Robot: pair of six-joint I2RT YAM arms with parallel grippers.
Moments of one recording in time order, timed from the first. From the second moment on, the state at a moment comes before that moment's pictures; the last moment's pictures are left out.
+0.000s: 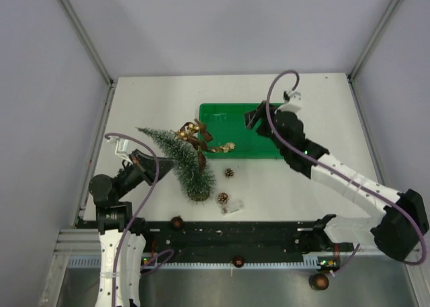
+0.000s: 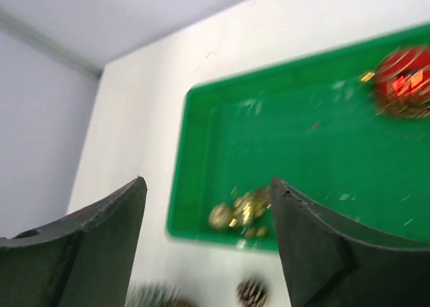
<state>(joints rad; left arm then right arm) 0.14 0.33 0.38 0.24 1.03 -0.97 0.77 1.14 0.83 0.08 0.39 0.73</state>
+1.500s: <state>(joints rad) 0.14 0.32 0.41 0.19 1.06 -0.90 0.39 2.10 1.54 -0.46 0.56 0.63</state>
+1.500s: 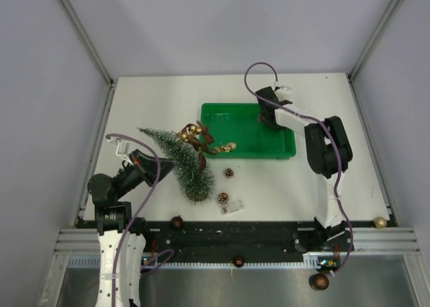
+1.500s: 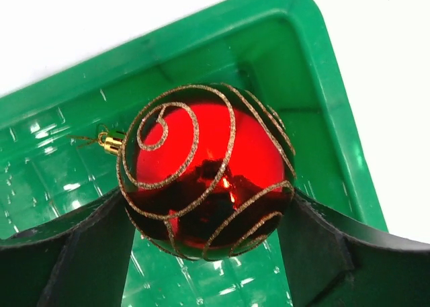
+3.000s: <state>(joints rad) 0.11 0.33 0.40 0.31 1.07 -0.93 1.01 1.47 1.88 -0.43 0.11 -0.14</state>
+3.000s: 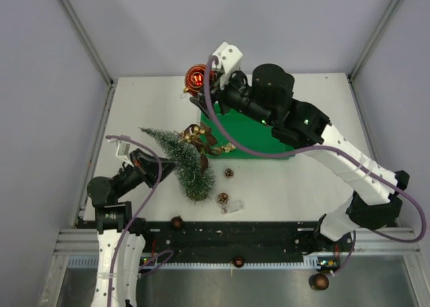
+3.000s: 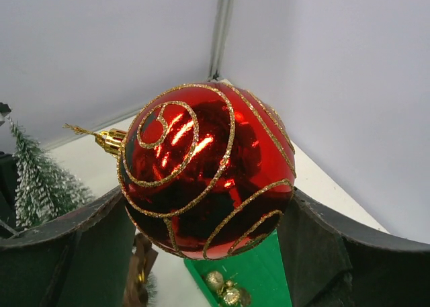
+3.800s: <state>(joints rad) -0.03 0.53 0.47 0.37 1.30 -0.71 1.05 1.72 2.08 -0.48 -0.07 -0.36</state>
